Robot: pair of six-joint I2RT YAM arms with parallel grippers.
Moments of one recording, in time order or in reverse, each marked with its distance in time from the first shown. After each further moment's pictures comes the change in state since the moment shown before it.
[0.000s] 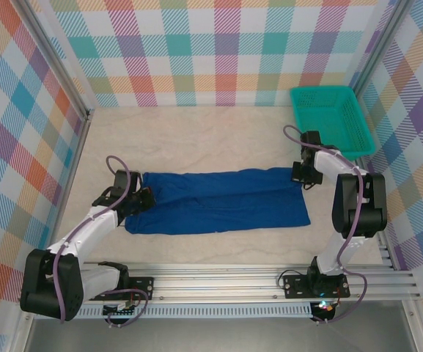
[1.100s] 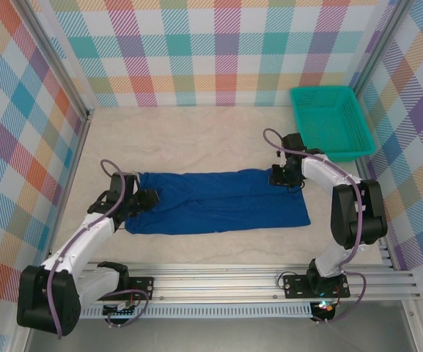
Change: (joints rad) left arm 0.000 -0.114 -0.020 -0.030 -0.002 -0.033; right arm 0.183 -0.085 -0.048 0.034 -0.222 0.002
